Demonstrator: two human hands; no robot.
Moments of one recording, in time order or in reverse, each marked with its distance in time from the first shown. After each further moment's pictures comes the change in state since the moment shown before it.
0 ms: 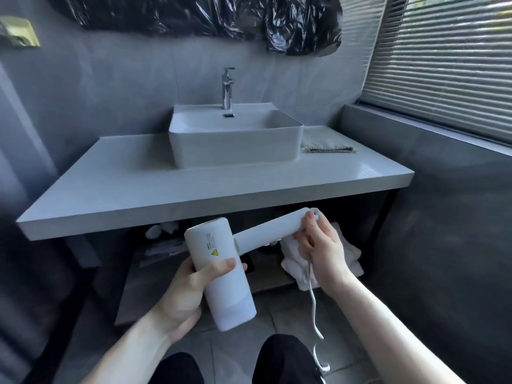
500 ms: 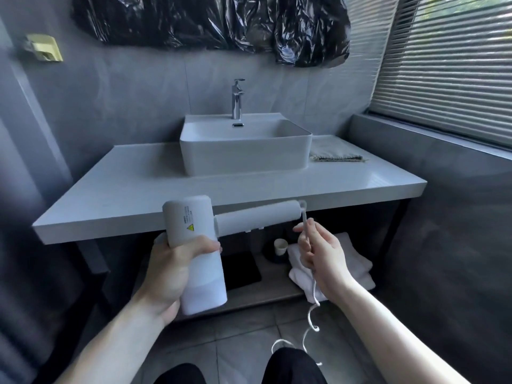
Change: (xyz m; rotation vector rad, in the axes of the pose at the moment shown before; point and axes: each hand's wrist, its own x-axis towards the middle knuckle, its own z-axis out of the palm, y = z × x) left_hand 0.009 0.033 -0.018 -0.007 0.224 0.169; right_hand 0.019 0.022 0.003 0.045 -0.004 0.029
